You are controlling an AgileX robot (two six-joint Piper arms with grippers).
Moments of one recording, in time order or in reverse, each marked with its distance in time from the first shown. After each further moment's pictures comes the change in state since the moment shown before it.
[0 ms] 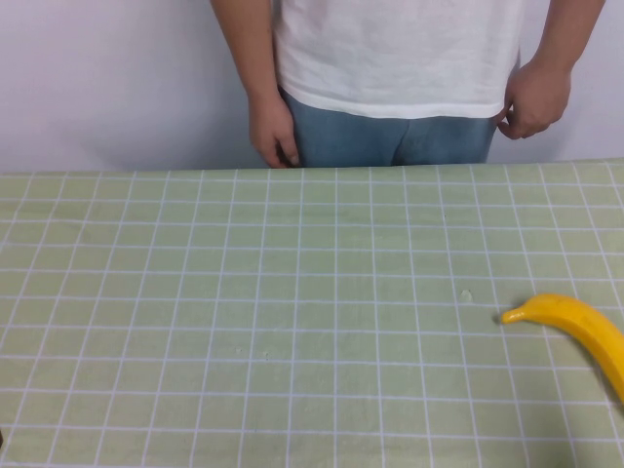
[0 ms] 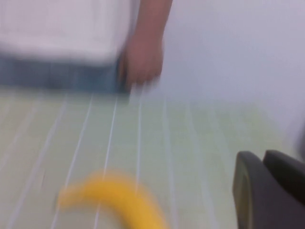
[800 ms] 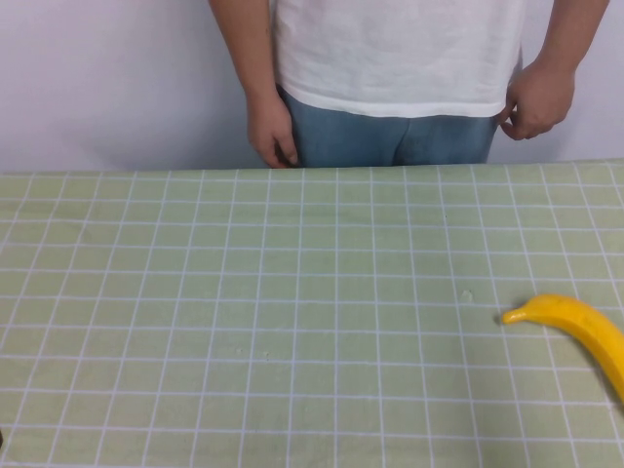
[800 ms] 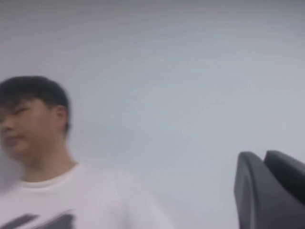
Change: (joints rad) right arm 0.000 0.015 -0.211 -0.021 -0.830 0.258; left arm 0.000 0.000 0.000 0.000 0.000 0.000
